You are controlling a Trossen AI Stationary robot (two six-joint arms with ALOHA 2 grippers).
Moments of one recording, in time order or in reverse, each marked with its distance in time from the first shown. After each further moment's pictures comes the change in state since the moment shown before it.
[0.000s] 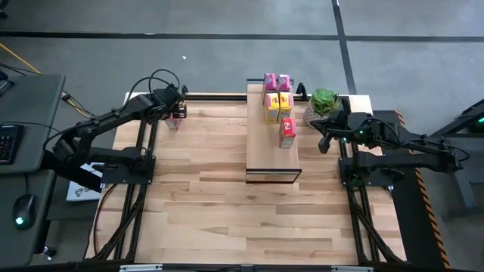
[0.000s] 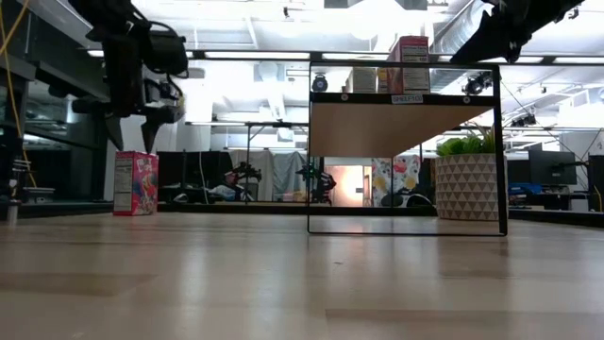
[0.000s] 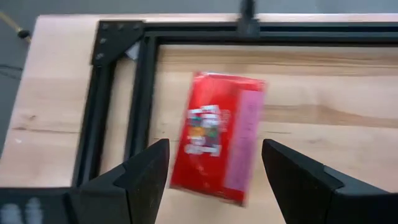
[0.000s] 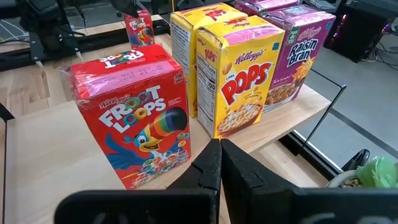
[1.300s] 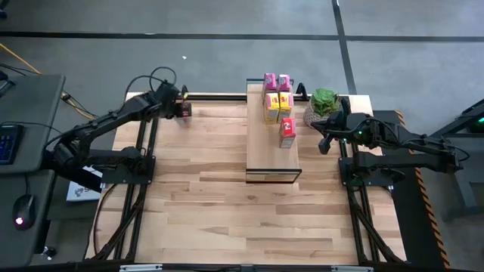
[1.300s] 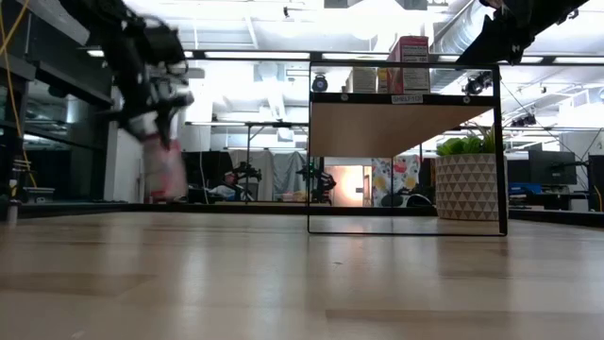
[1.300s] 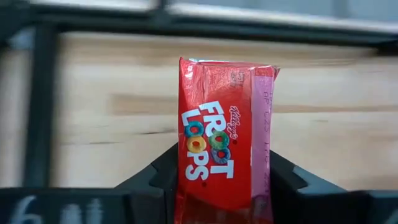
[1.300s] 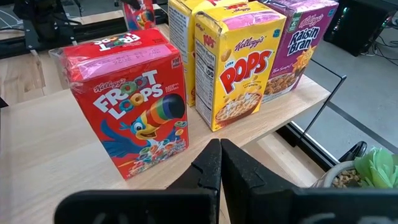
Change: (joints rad) left arm 0.055 -0.035 -0.046 0.185 0.282 0.059; right arm 0.000 0.000 0.000 -0.037 0.000 0.002
